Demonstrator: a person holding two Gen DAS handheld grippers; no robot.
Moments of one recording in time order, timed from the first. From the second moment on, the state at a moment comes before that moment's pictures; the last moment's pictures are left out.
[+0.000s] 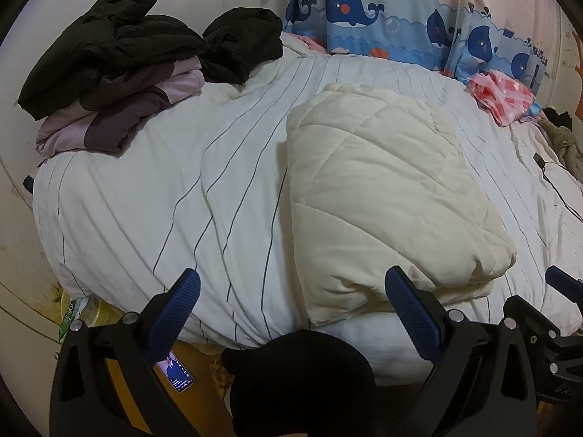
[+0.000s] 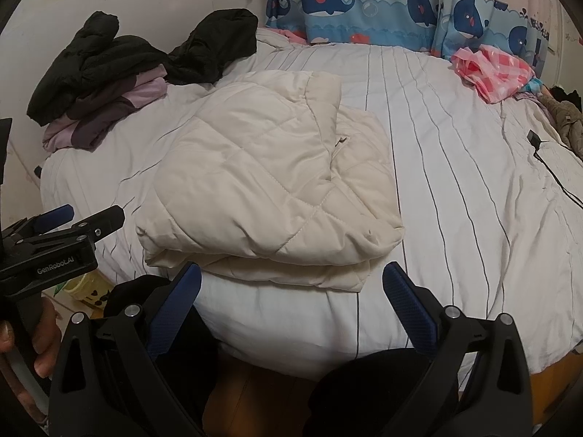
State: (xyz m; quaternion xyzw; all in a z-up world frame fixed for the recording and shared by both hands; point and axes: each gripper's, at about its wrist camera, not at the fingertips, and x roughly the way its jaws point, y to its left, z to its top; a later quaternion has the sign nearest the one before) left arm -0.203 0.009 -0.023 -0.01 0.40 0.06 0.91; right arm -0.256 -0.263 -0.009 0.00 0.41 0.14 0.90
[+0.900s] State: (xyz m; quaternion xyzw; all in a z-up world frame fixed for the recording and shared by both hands) left arm -0.207 0.003 -0.015 0.00 0.40 0.07 0.92; right arm -0.260 -0.258 -0.009 0.00 0.40 0.14 0.90
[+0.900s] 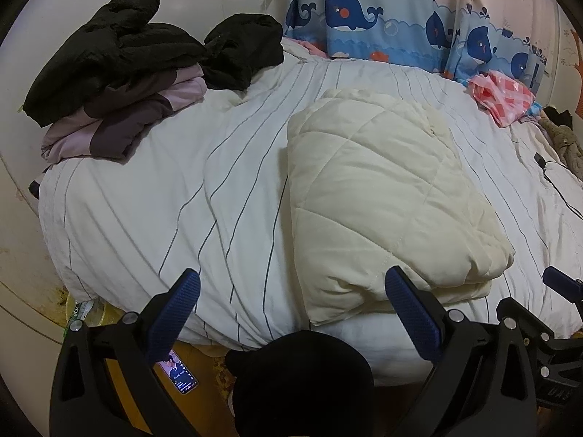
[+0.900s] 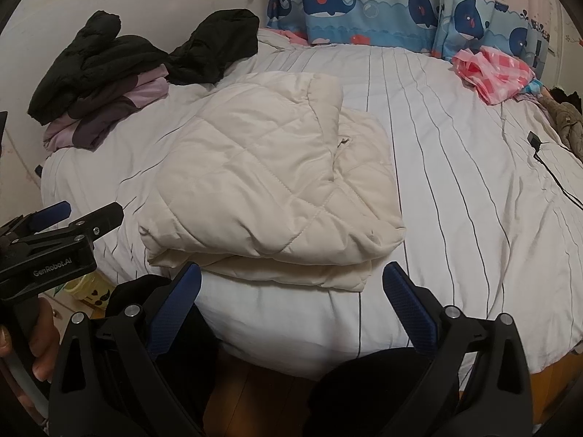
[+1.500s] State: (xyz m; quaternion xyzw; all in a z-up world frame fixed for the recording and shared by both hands) left arm -0.208 0.009 -0.011 -0.01 0.39 0.06 0.92; right arm -0.261 -0.257 -0.009 0.00 0.40 0.14 0.90
